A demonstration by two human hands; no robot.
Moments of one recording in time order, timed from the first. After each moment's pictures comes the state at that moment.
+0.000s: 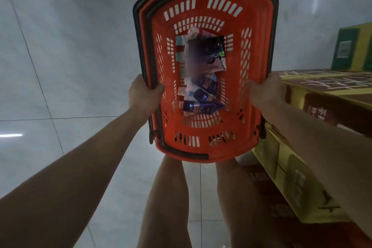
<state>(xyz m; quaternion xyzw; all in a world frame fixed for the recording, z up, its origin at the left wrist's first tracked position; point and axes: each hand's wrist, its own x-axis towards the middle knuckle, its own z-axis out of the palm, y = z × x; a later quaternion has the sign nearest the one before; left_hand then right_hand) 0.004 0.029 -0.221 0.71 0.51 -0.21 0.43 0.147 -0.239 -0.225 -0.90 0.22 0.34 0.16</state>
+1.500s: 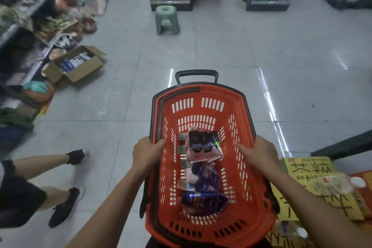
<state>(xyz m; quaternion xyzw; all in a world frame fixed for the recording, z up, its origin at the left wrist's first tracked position) -0.044 0.094 0.388 0.74 0.45 0.01 0.49 0.115 -0.203 0.395 -0.96 -0.02 0.18 0.21</state>
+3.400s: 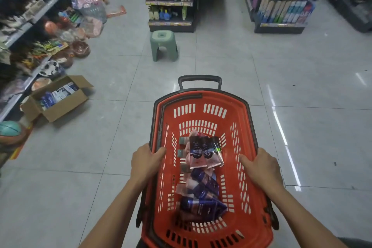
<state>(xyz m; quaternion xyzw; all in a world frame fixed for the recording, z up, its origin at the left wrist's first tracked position) 0.464 0.224 0.382 0.77 0.46 0.01 0.44 0.624 -0.073 0.364 -0.96 -0.02 0.16 0.22</state>
